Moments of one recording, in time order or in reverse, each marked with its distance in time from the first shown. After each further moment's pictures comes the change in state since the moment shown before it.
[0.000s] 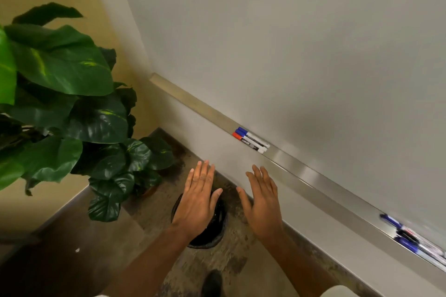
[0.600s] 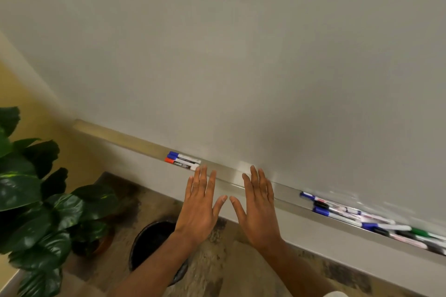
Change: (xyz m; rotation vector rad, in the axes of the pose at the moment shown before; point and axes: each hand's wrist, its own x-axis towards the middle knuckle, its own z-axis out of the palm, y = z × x) left_hand 0.051 0.177 0.010 0.052 -0.064 0.269; right_hand -0.037 0.092 -0.132 -0.261 0.135 0.181
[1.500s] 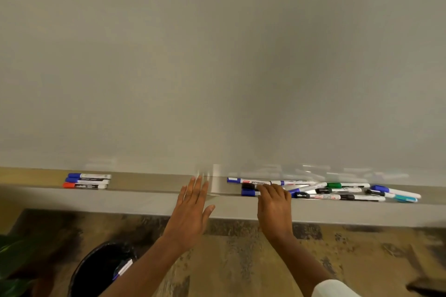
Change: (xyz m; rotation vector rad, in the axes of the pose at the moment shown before) left_hand 0.061 0.147 0.120 -0.036 -0.271 0.314; right_hand -0.072 0.242 -0.040 -0.214 -0.060 0.432
